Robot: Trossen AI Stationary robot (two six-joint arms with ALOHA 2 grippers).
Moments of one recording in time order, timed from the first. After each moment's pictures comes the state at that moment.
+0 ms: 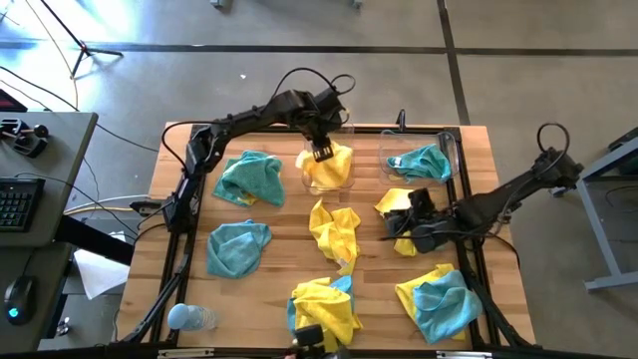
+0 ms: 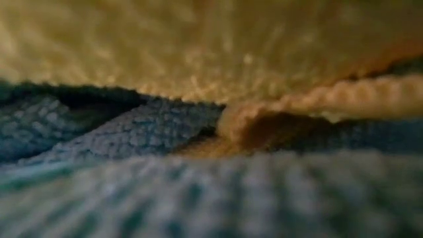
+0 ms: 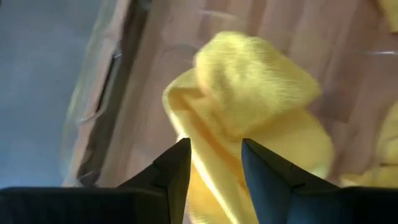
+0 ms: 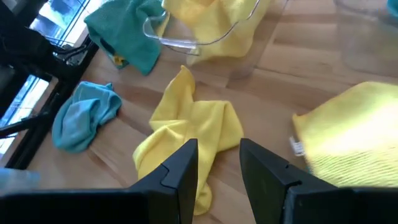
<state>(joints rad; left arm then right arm) 0.47 2.18 2.12 -1.12 -0.03 0.22 0.47 1.11 0.82 -0.70 0.71 1.48</state>
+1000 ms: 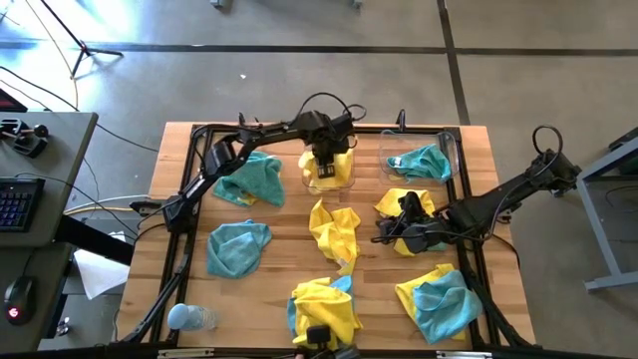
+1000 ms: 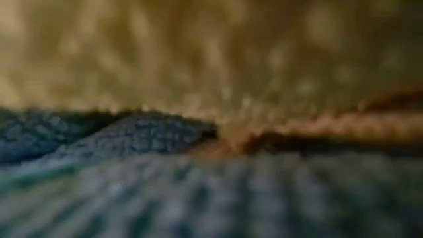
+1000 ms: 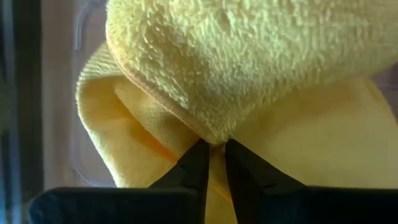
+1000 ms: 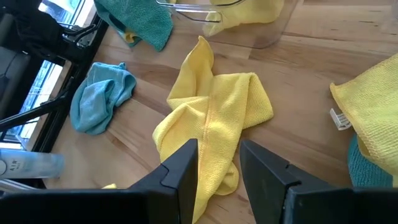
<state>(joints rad) 0.44 2.42 2.15 -1.11 -0.08 0.32 0.44 1.16 0.82 -0.57 0.60 1.48</state>
